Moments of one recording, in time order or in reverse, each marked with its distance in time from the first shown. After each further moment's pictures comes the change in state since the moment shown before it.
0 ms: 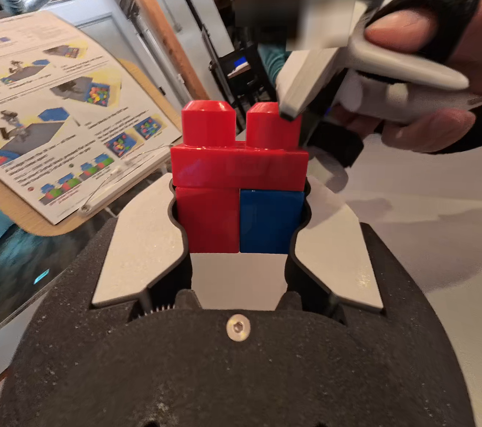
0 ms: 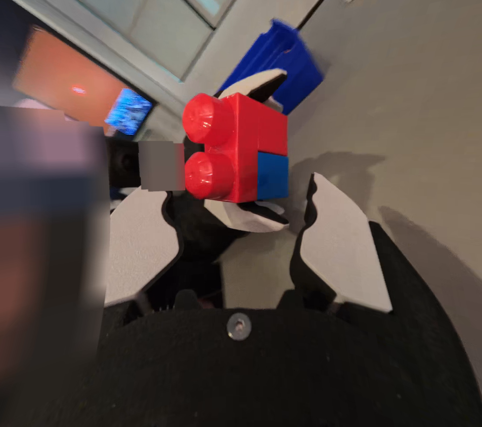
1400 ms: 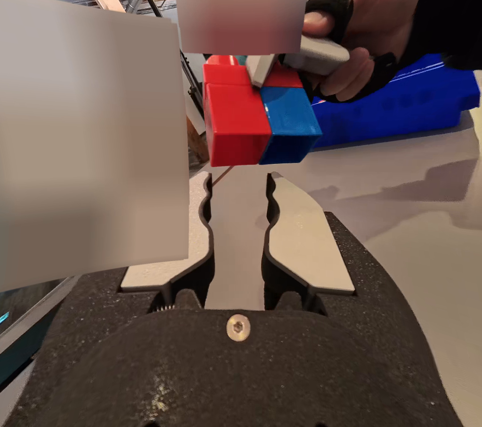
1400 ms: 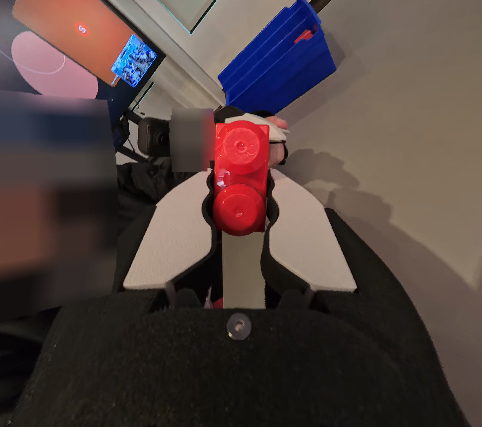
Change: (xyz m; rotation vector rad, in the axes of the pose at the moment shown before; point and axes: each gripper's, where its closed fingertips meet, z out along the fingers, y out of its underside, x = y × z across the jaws) left arm 0.019 -0.011 -0.006 0.096 0.095 -0.005; right arm -0.017 -0.016 -0.052 -0.157 -0.047 -0.128
